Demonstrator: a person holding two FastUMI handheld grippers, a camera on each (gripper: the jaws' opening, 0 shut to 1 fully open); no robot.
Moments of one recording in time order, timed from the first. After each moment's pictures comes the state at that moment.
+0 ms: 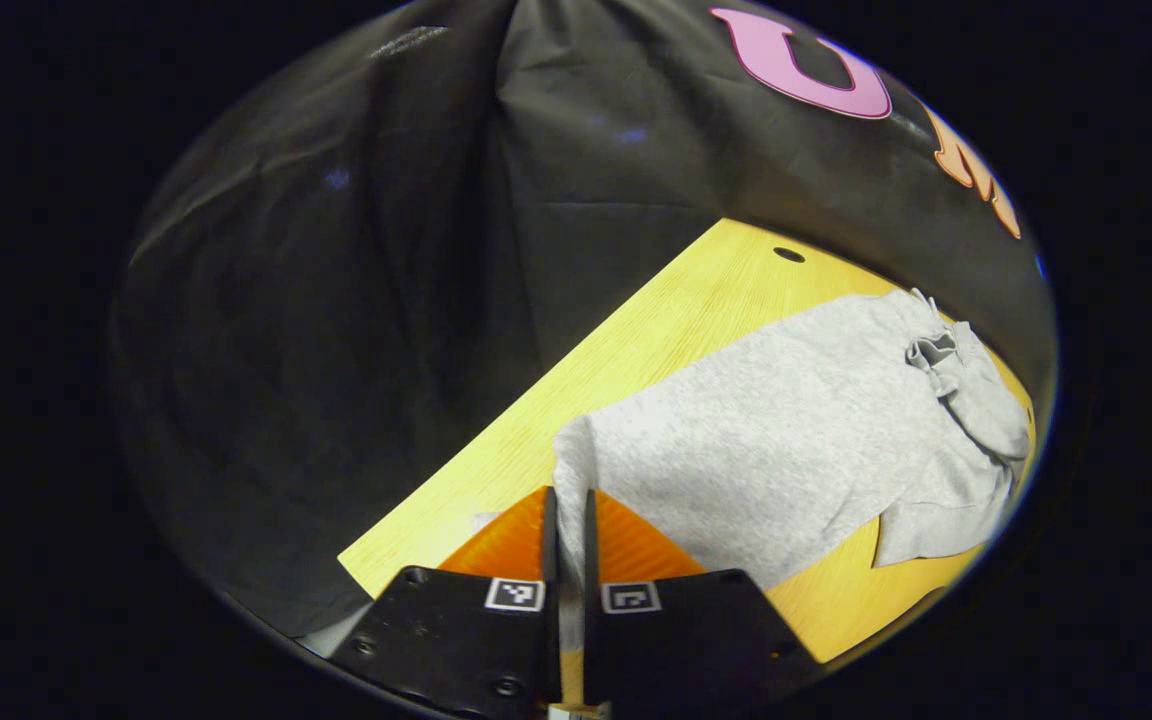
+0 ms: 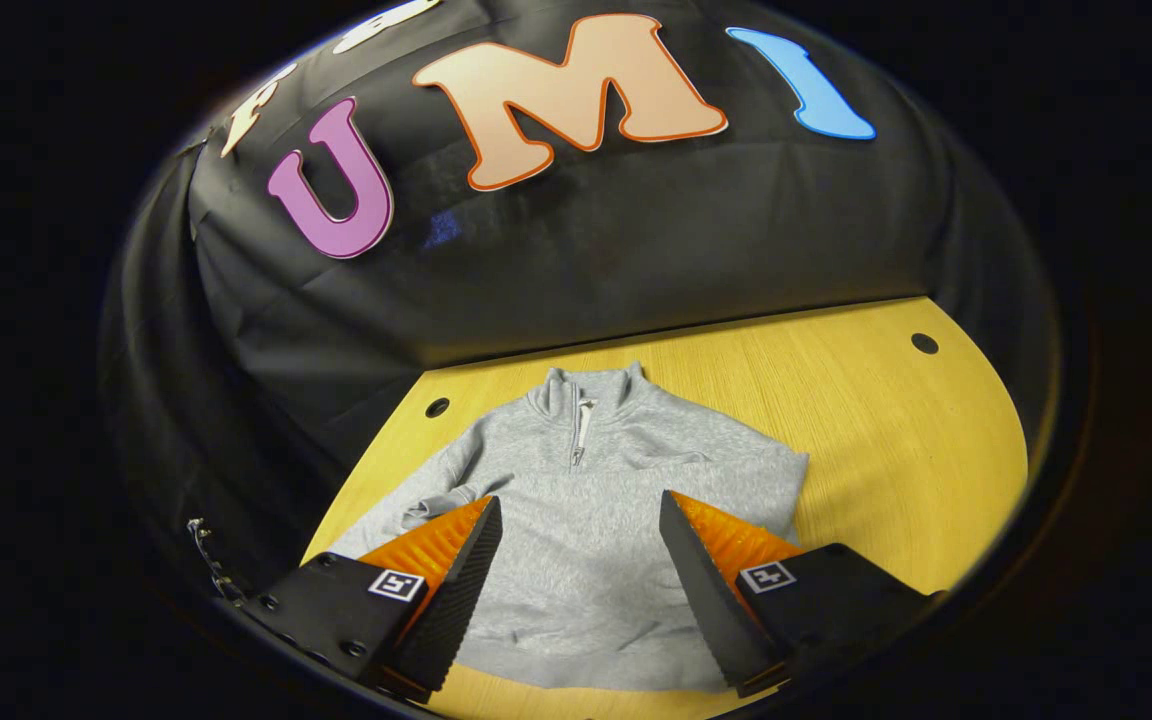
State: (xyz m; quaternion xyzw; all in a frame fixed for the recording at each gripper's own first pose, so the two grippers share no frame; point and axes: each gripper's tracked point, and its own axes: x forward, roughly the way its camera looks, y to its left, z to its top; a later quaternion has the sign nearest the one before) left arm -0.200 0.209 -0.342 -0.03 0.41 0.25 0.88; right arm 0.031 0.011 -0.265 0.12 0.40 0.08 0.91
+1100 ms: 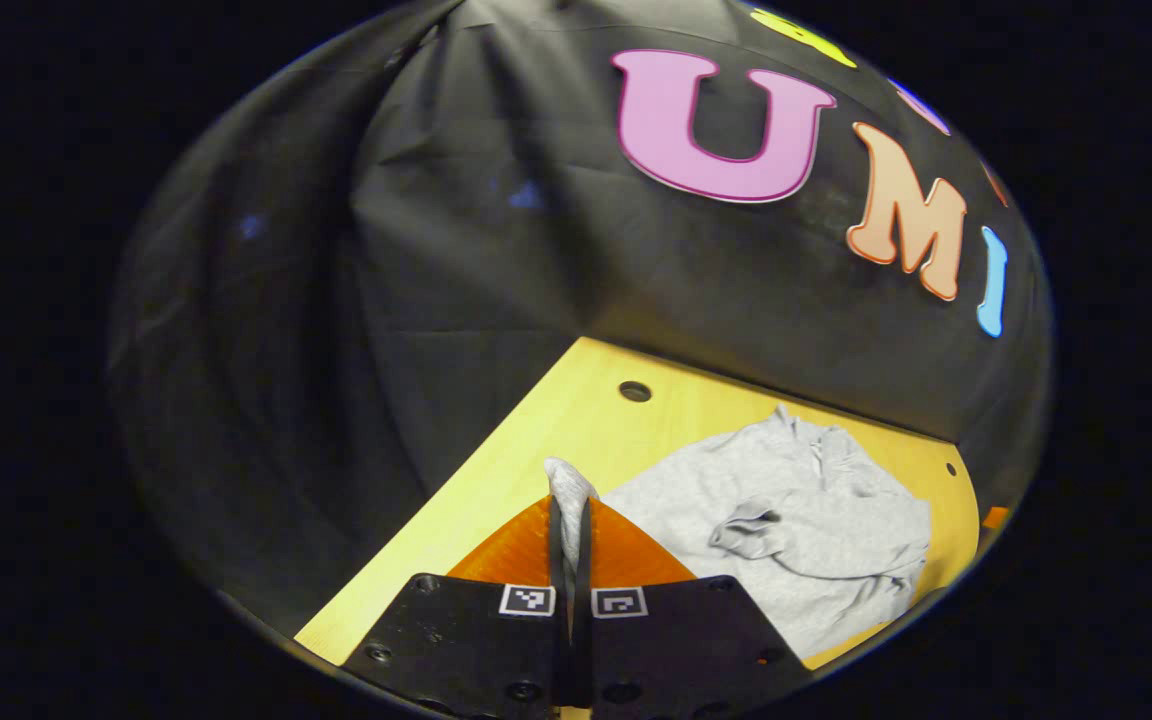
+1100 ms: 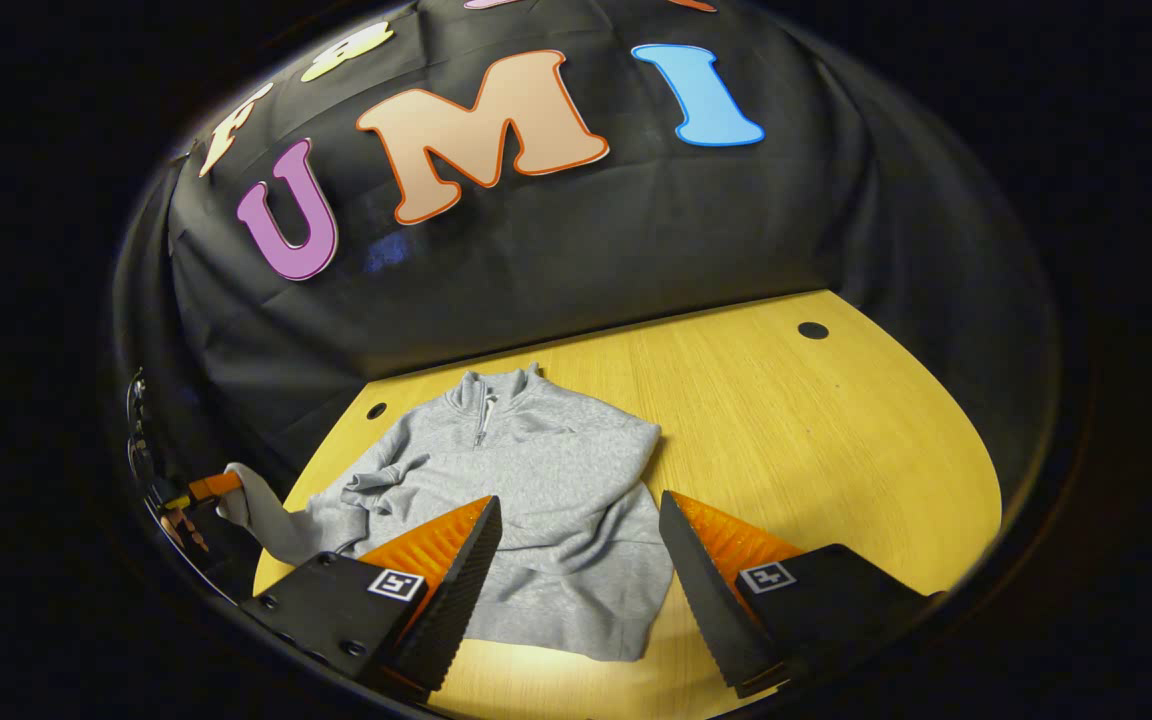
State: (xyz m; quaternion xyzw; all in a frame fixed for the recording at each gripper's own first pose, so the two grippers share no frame) left arm -0.009 0.093 -0.229 -0.05 0.31 0.09 0.95; right arm -0.040 -0.112 -0.250 0.11 0.38 0.00 0.92
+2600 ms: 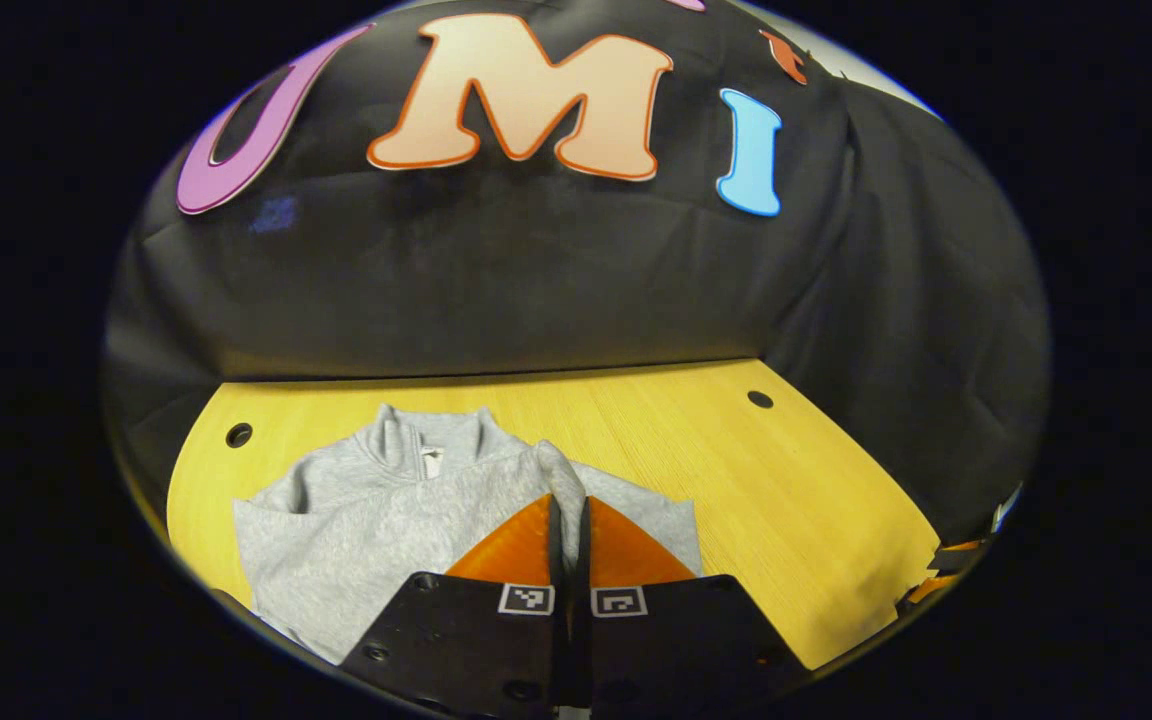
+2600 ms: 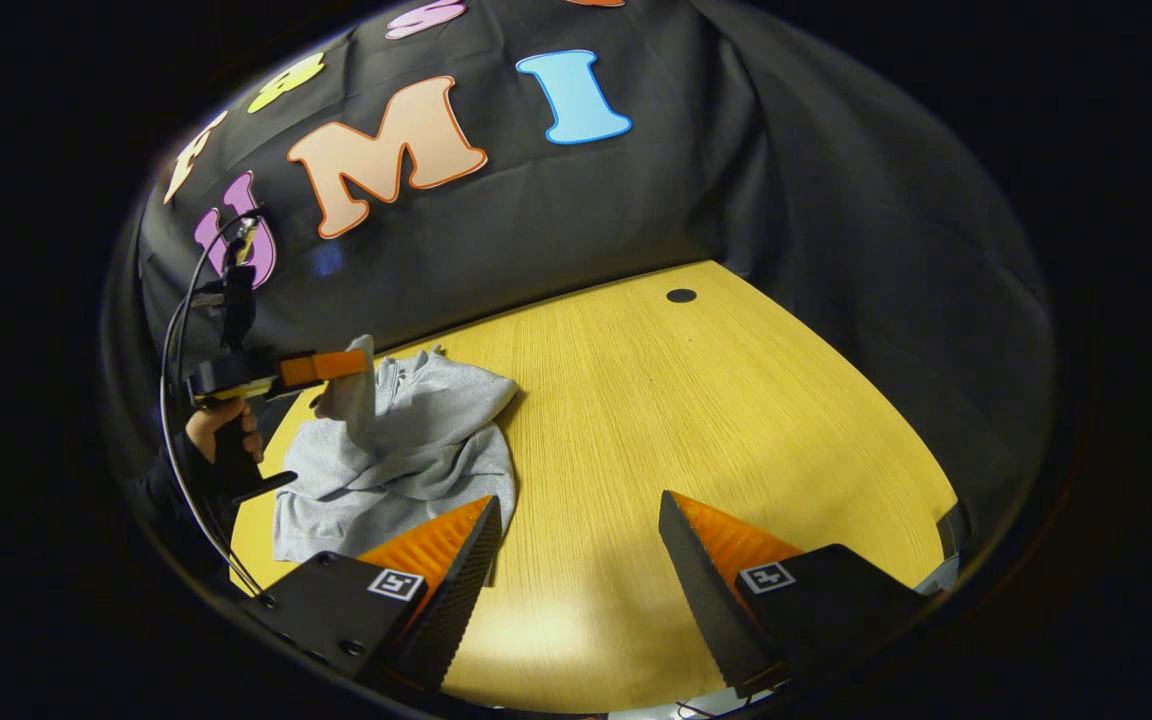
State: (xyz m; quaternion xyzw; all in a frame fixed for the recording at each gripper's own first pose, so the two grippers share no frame) left arm 0.059 -0.328 -0.286 0.02 0.36 -0.22 0.91; right arm -0.137 -0.242 -0.251 0.12 0.39 -0.07 0.91
